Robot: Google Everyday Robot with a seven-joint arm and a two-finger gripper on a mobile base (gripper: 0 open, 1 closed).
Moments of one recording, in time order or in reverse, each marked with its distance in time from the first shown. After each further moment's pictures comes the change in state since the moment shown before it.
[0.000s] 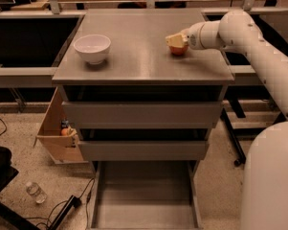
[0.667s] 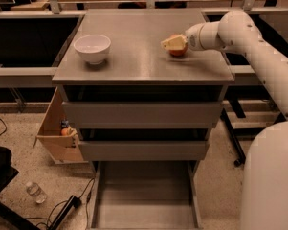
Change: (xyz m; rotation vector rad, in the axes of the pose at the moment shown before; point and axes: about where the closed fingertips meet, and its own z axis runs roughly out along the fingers) arm 0.000 0.000 0.000 0.000 0.000 0.000
